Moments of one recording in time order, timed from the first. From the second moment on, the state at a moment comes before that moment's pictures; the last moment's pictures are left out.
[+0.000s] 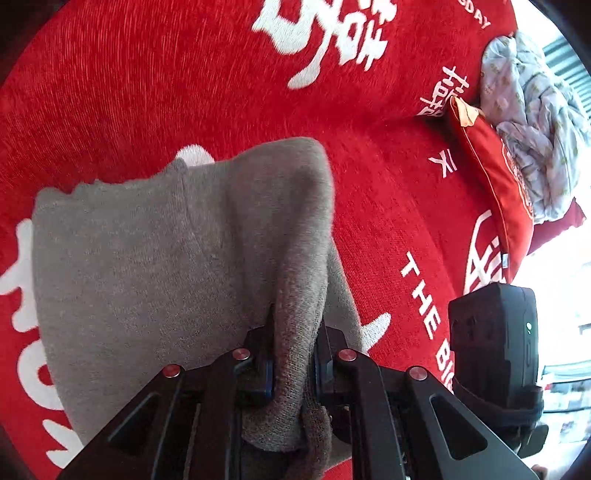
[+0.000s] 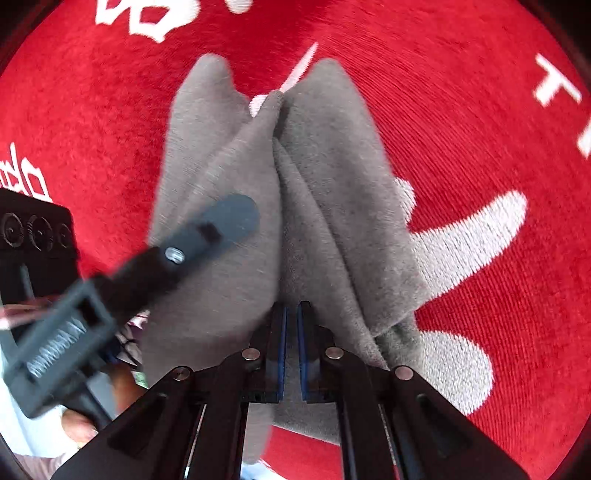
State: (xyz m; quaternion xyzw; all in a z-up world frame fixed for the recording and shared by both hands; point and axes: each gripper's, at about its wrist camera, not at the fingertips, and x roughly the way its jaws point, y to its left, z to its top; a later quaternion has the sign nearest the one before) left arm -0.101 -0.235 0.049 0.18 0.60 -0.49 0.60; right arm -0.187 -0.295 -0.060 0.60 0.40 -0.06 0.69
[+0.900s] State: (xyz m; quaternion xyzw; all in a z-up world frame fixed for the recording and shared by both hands) left arm -0.022 -0.085 0.076 0.12 0.61 -0.28 0.73; right arm -0.181 -0.334 -0.046 0.67 0.34 -0.03 0.65
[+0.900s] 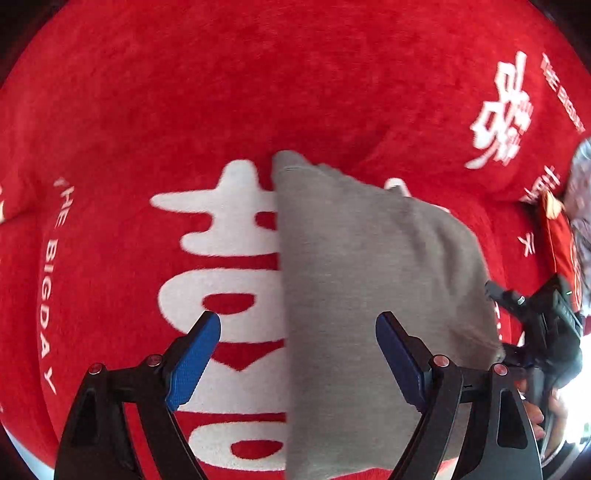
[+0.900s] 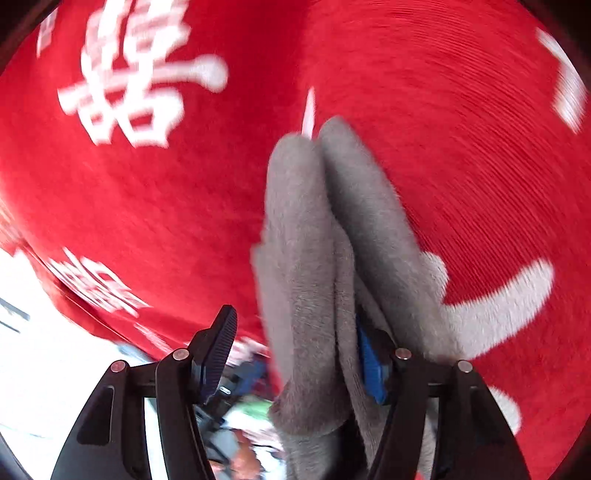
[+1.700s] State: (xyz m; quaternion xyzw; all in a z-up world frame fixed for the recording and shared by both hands) left arm -0.048 -0.084 0.064 0.22 0.58 -0.29 0.73; right arm -0.199 -0.336 0.027 0.42 0.48 -0.17 0.75
